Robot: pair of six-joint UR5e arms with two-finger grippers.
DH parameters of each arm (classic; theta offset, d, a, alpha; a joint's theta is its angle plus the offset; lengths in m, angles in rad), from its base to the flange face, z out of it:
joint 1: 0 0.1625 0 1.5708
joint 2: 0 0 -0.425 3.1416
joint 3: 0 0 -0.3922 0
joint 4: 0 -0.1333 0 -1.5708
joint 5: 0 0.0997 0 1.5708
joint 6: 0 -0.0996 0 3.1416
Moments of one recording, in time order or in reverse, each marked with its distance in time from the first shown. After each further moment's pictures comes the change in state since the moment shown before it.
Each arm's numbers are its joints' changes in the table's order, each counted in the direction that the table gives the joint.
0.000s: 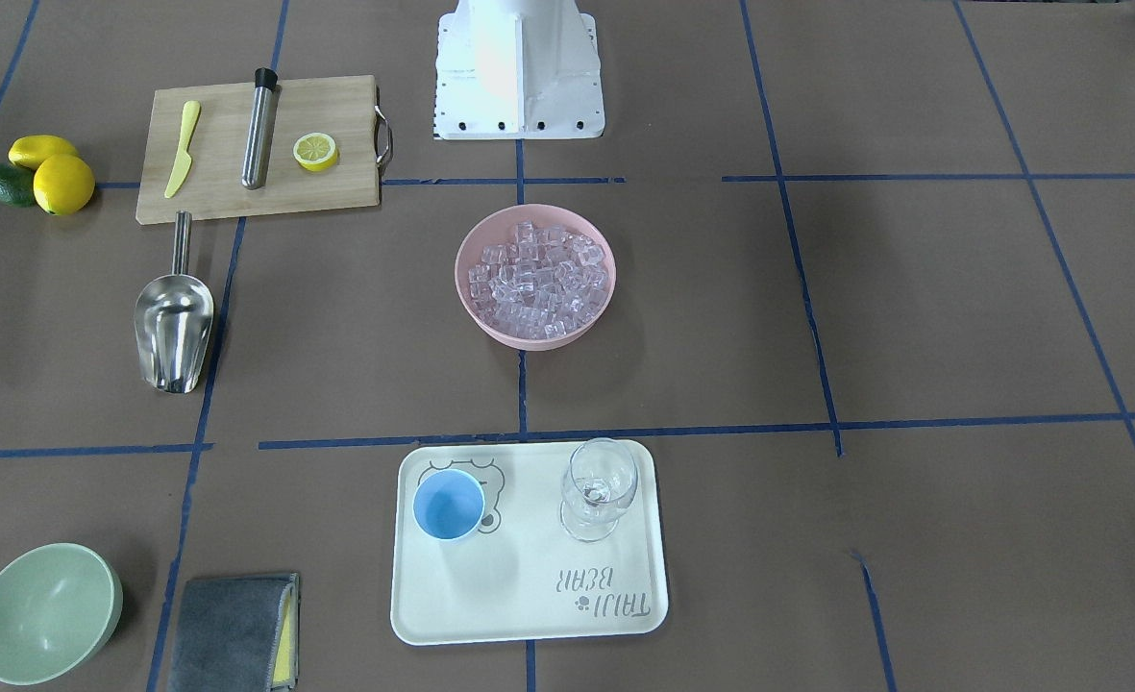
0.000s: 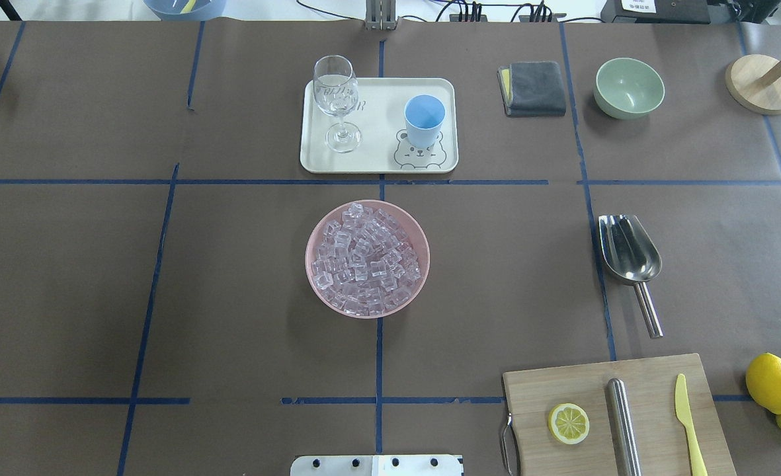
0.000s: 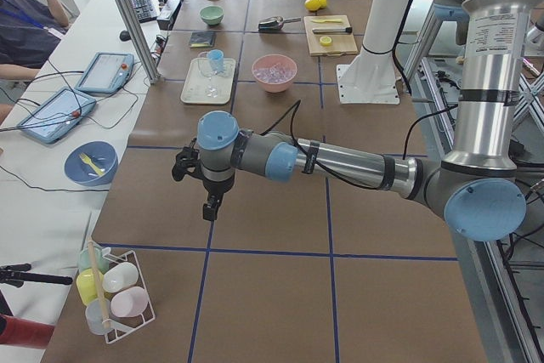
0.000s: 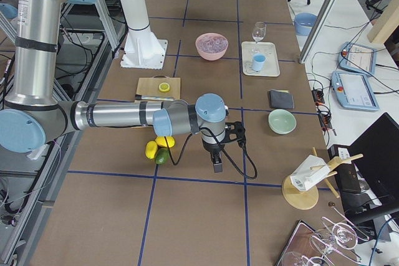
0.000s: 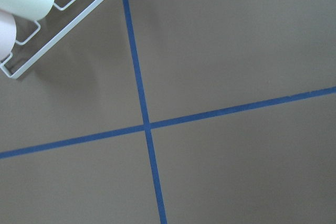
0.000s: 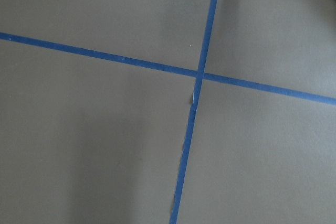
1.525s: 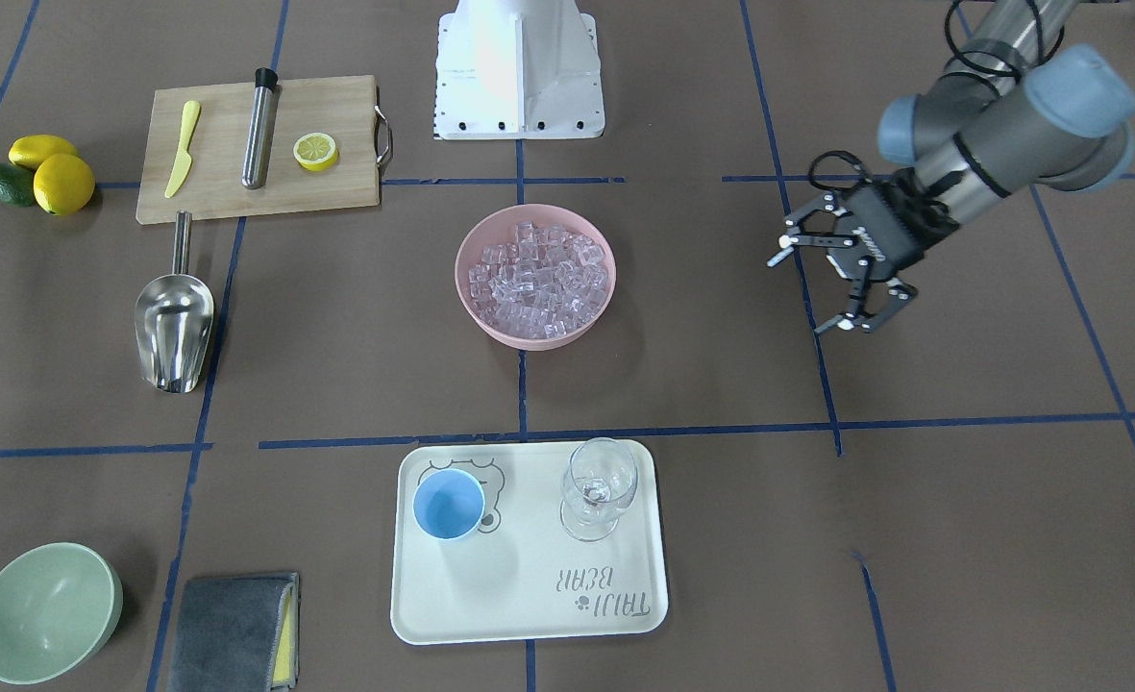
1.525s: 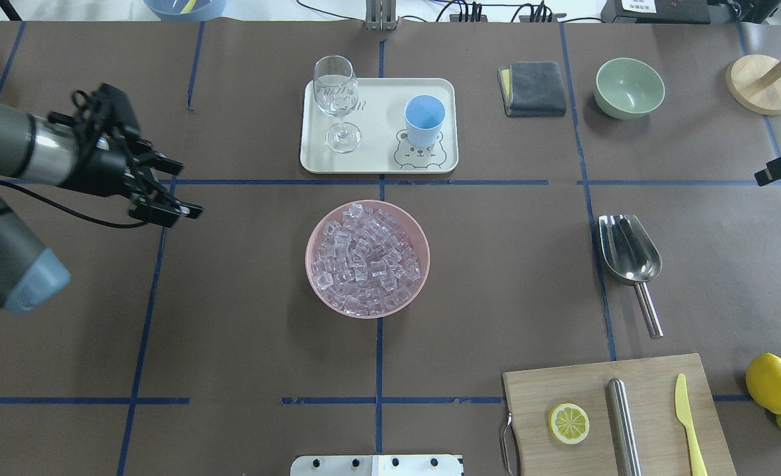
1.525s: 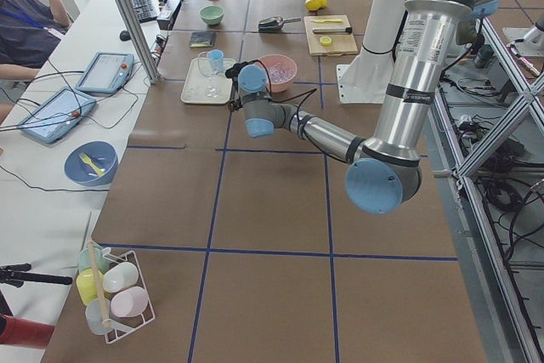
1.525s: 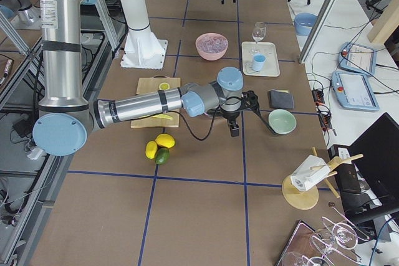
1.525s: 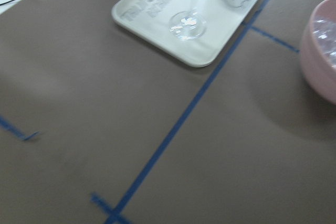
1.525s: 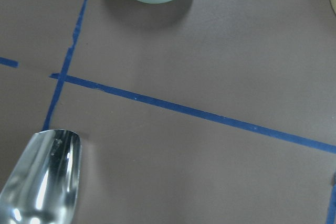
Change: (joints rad) left arm 0.697 -0.225 -0.046 0.828 0.137 0.312; right arm -0.265 0.159 -0.027 -0.083 0.003 -0.320
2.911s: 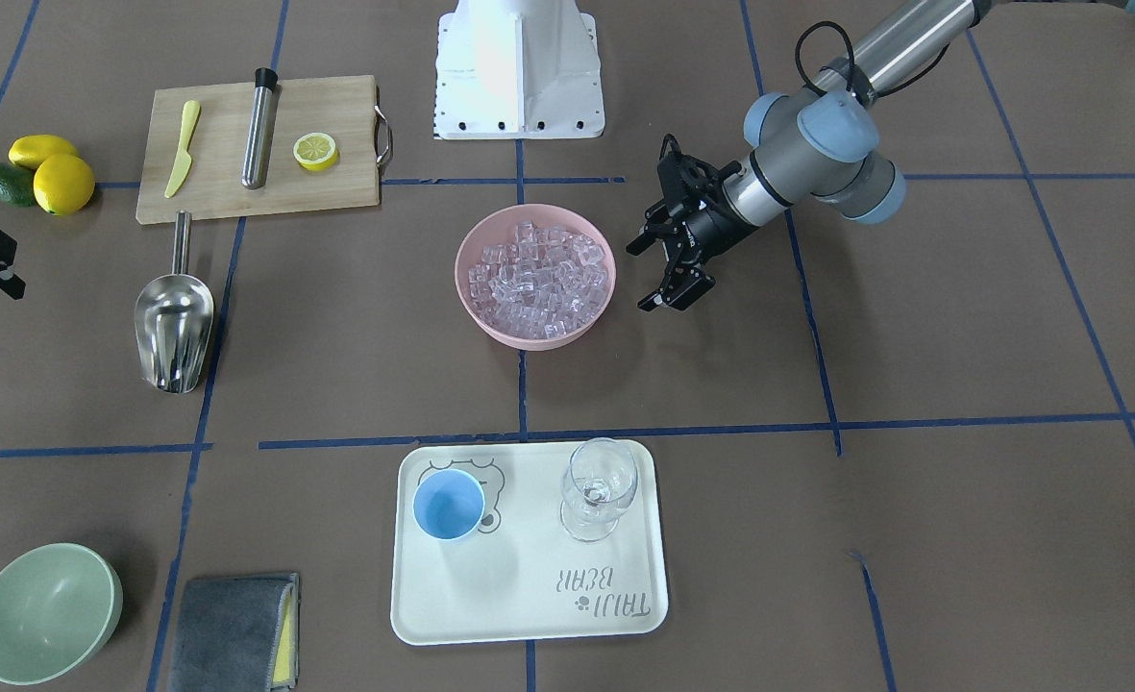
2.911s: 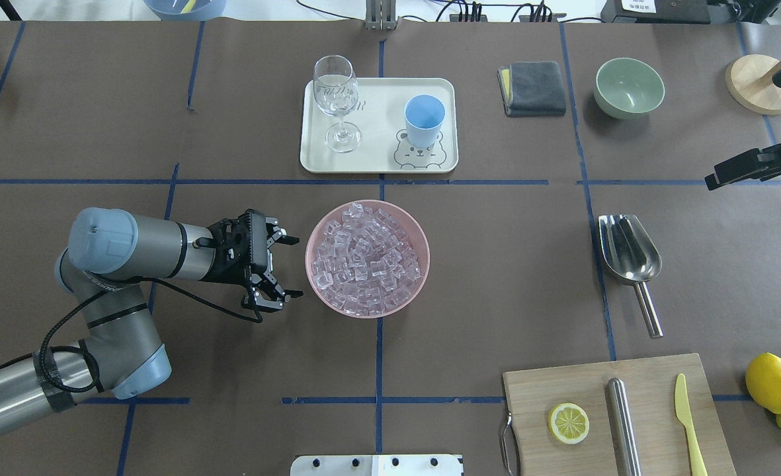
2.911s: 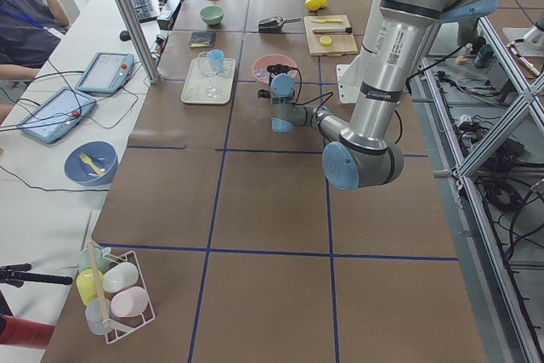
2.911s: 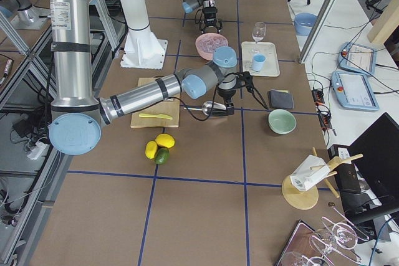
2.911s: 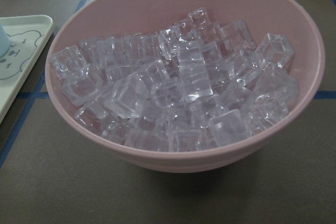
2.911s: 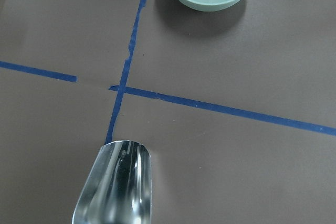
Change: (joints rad) left arm 0.277 -0.116 -0.204 0.224 0.231 -0.334; right arm -0.107 0.012 -0.098 -0.002 -0.032 -0.195
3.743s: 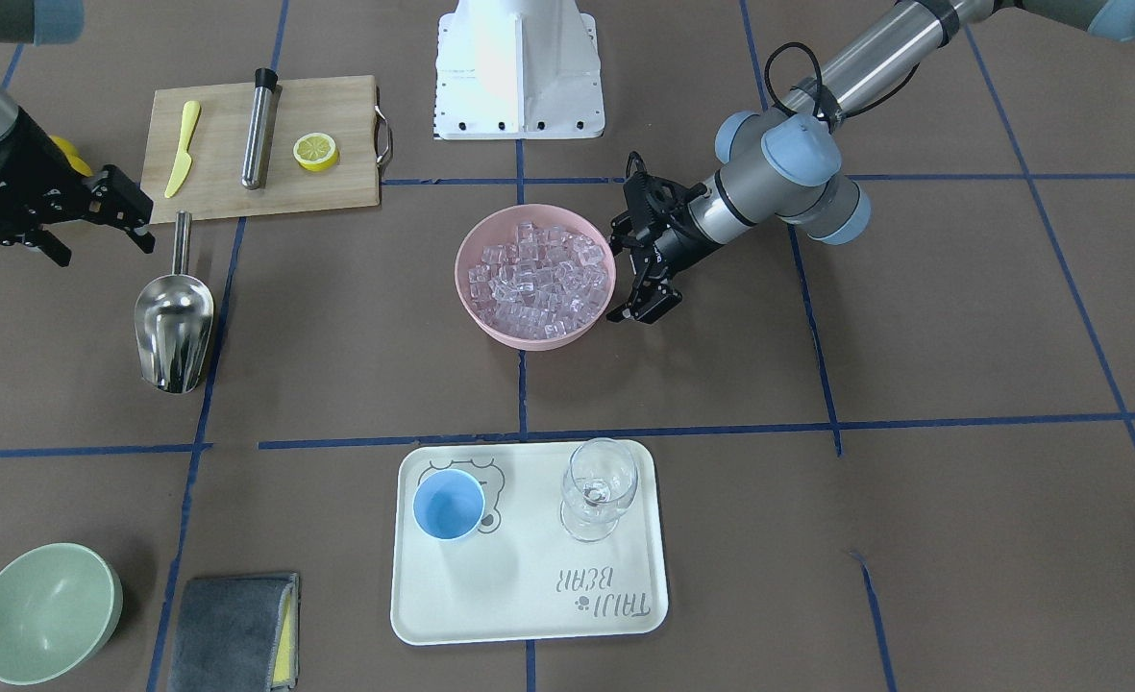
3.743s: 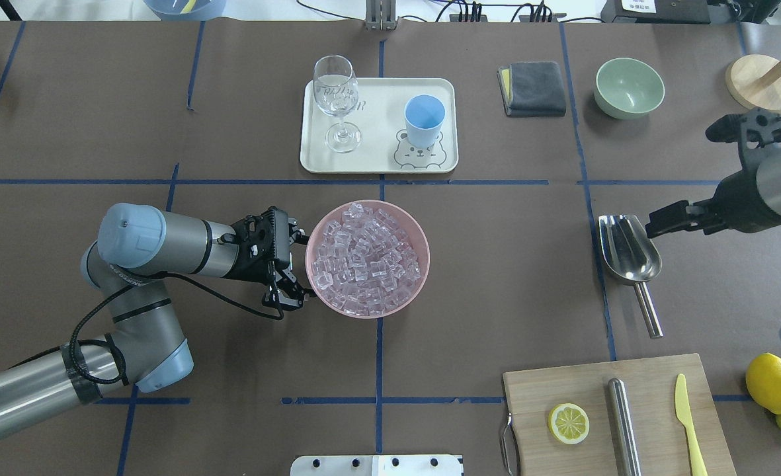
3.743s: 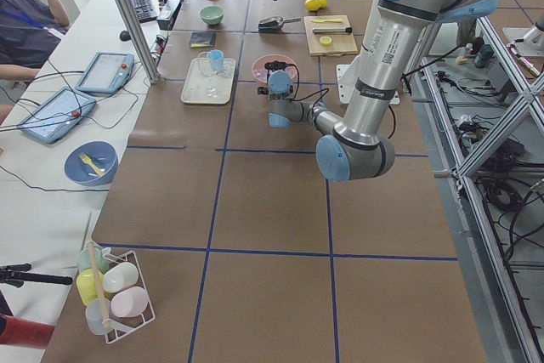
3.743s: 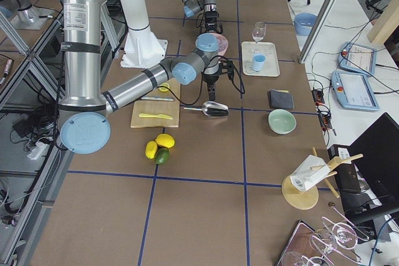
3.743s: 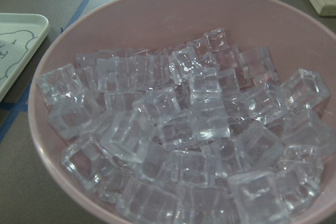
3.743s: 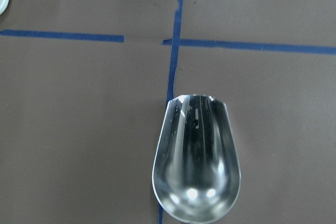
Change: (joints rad) left arm 0.007 -0.060 -0.059 0.003 -0.015 0.016; right arm -0.271 -0.059 -0.169 0.007 -0.160 -0.376
